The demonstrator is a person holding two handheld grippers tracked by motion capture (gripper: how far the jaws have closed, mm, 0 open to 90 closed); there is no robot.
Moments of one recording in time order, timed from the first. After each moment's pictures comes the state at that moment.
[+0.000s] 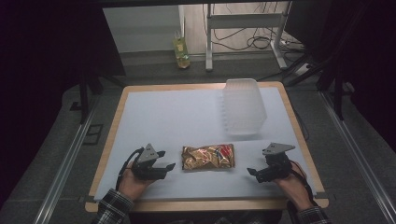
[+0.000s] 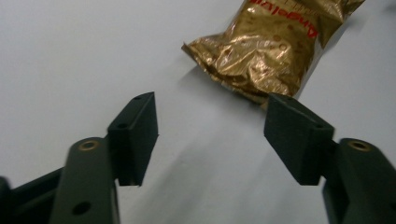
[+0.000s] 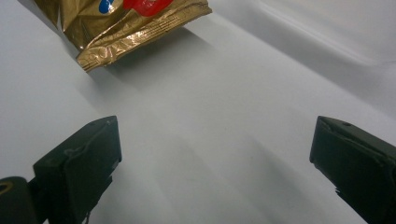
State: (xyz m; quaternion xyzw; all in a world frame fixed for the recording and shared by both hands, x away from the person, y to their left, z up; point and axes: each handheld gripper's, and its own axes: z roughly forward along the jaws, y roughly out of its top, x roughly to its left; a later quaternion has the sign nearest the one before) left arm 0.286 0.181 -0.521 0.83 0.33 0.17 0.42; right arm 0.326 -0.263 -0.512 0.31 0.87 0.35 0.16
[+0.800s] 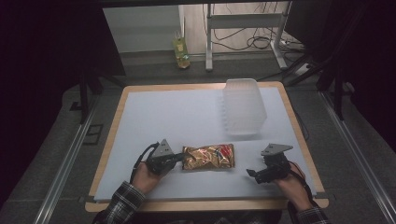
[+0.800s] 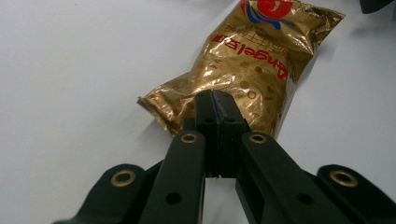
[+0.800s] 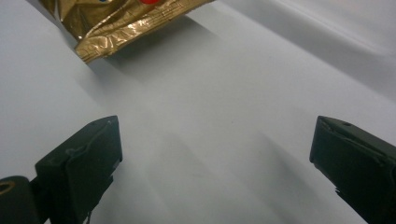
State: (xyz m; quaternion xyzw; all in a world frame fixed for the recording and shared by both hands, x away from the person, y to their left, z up) left arm 0.307 0.143 -0.521 0.84 0.29 0.14 0.44; right arm 0.325 -0.259 -0.515 0.31 0.87 0.34 0.15
